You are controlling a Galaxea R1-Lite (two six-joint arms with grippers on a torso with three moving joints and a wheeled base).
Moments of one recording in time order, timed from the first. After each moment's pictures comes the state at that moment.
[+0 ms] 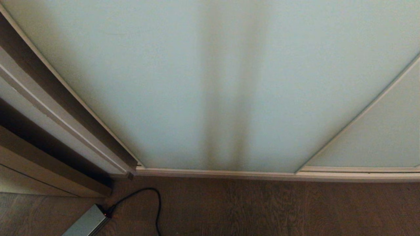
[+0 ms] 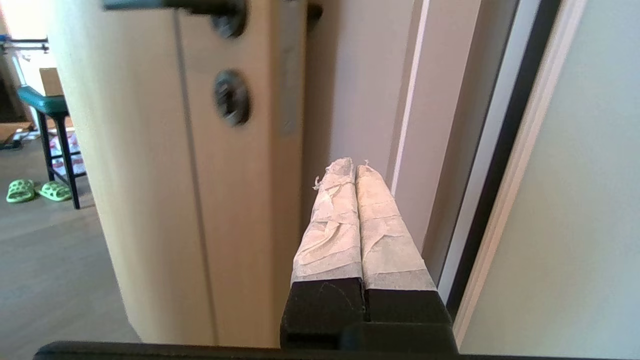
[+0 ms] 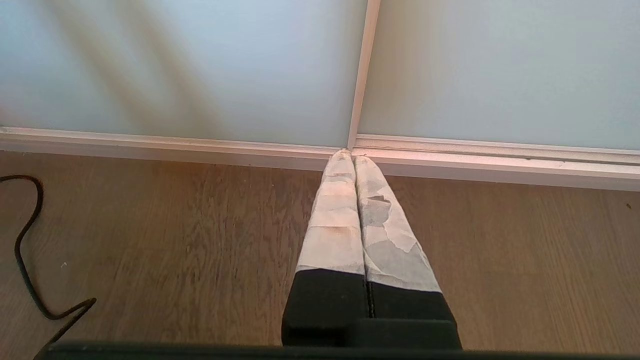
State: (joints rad) left arm 0.03 0.80 -1.03 -0.51 0.67 0.13; right arm 0.00 0.00 0.00 0.00 -0.01 0.03
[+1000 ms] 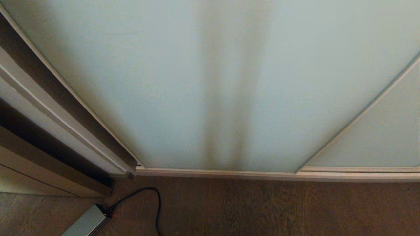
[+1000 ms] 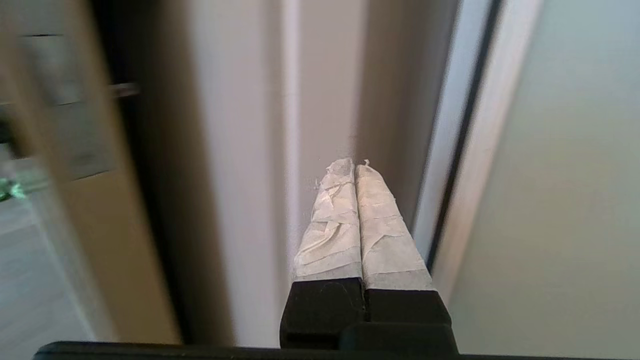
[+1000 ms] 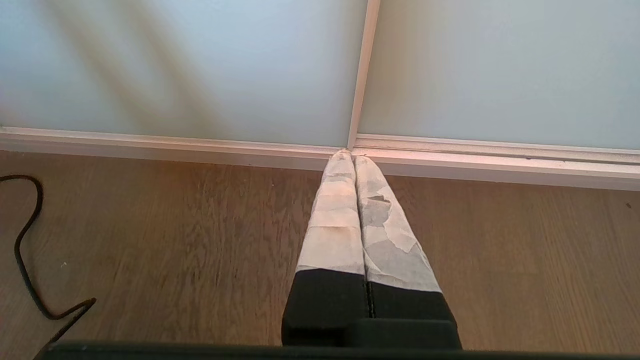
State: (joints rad) left arm 0.04 1.33 -1.50 -0.52 0.67 0.11; right arm 0.00 0.00 0.00 0.00 -0.01 0.03
